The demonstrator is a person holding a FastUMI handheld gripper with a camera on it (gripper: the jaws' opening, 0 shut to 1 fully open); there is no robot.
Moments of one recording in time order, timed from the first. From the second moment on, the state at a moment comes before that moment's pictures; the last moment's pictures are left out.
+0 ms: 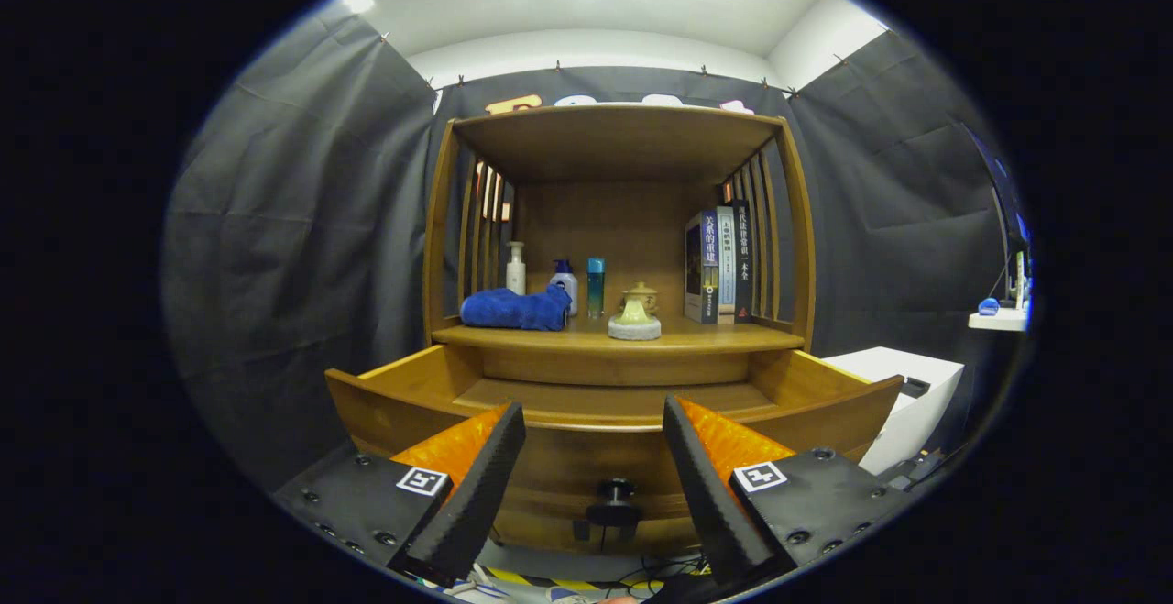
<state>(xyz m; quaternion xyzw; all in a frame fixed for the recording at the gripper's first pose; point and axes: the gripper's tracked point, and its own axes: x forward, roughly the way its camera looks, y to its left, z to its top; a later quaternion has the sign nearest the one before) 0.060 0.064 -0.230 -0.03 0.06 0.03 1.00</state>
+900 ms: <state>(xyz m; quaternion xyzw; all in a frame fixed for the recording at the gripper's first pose) 0.108 0.047 -0.278 0.00 0.12 -0.01 0.99</state>
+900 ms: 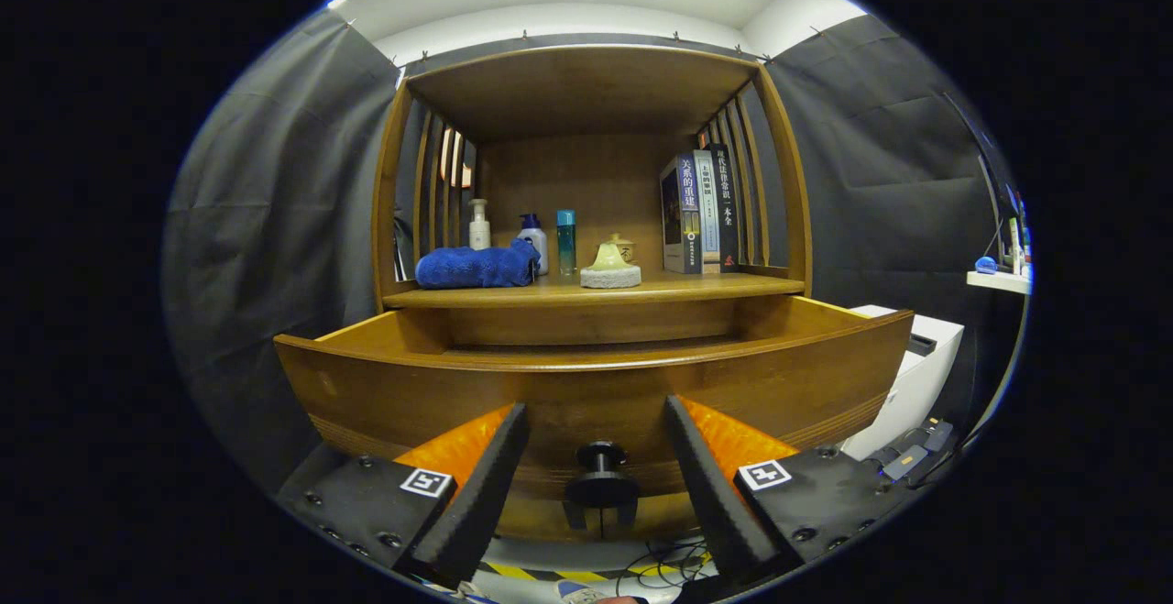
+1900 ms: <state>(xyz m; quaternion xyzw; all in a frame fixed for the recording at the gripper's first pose) 0.240 0.038 -0.289 -0.01 0.14 -0.02 0.99</state>
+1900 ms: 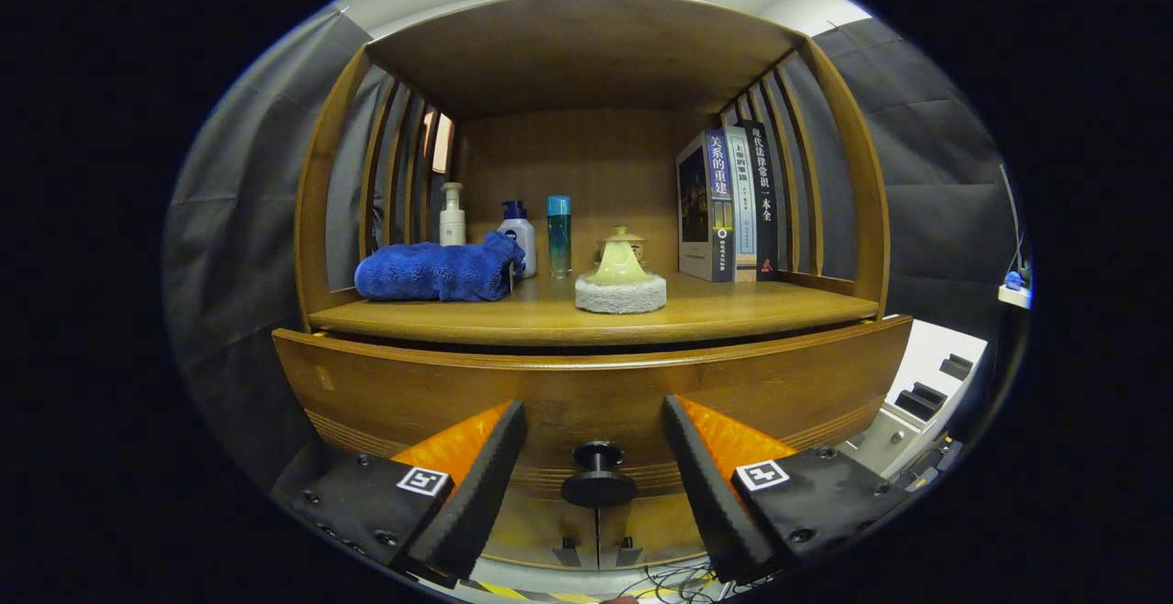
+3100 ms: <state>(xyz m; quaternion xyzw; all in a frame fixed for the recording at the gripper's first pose) 0.195 -0.106 -0.082 0.00 0.01 0.03 1.00</state>
